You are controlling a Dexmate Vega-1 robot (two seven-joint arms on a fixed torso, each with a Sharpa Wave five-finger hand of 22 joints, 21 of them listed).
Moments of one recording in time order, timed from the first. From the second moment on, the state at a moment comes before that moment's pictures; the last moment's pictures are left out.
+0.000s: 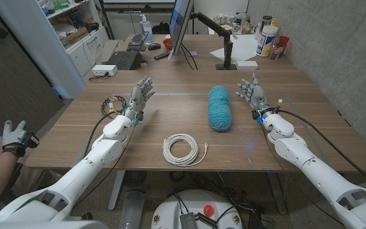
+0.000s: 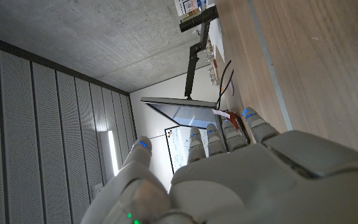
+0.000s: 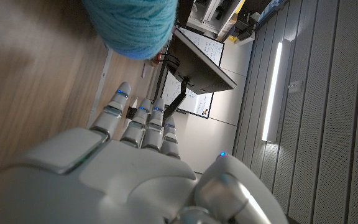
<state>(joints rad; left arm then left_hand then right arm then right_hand) 0.84 0.51 0.37 -1.30 -0.65 -0.29 -0.03 0.04 0.01 0.51 -0.08 0.17 0.08 -0.09 0.19 0.18 0.03 -0.03 0.21 0.19 -0.01 -0.01 0.18 0.18 0.05 0.13 0.19 0.17 -0.84 -0.51 -0.37 -1.30 0.65 0.29 0.03 0.02 0.08 0.02 0.16 0.25 0.19 -0.01 0.20 0.19 0.38 0.05 0.21 0.21 0.26 -0.01 0.23 0.23 0.36 0.16 0.20 0.18</state>
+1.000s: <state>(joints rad) 0.83 0.50 0.37 -1.30 -0.66 -0.29 -0.05 0.04 0.01 0.51 -0.08 0.17 0.08 -0.09 0.19 0.18 0.03 -0.03 0.21 0.19 -0.01 -0.01 0.18 0.18 0.05 0.13 0.19 0.17 -0.84 -0.51 -0.37 -1.30 0.65 0.29 0.04 0.02 0.08 0.02 0.16 0.25 0.19 -0.01 0.20 0.19 0.38 0.05 0.21 0.21 0.26 -0.01 0.23 0.23 0.36 0.16 0.20 0.18</state>
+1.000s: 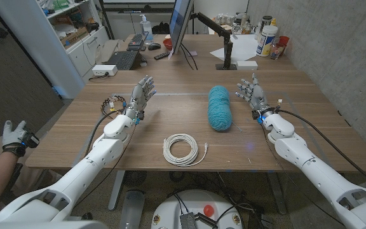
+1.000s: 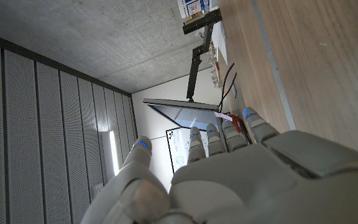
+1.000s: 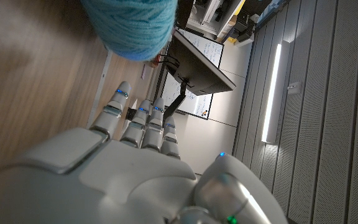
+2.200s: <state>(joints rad) 0.85 0.58 0.40 -1.40 -0.51 -0.28 0.04 0.05 0.01 0.51 -0.09 0.17 0.12 -0.09 0.20 0.18 0.07 -0.05 0.22 0.19 -0.01 -0.02 0.19 0.18 0.05 0.13 0.19 0.17 -0.84 -0.52 -0.38 -1.30 0.64 0.29 0.04 0.02 0.08 0.02 0.16 0.25 0.19 -0.01 0.20 0.19 0.38 0.05 0.21 0.21 0.26 -0.01 0.23 0.23 0.36 0.15 0.20 0.18</state>
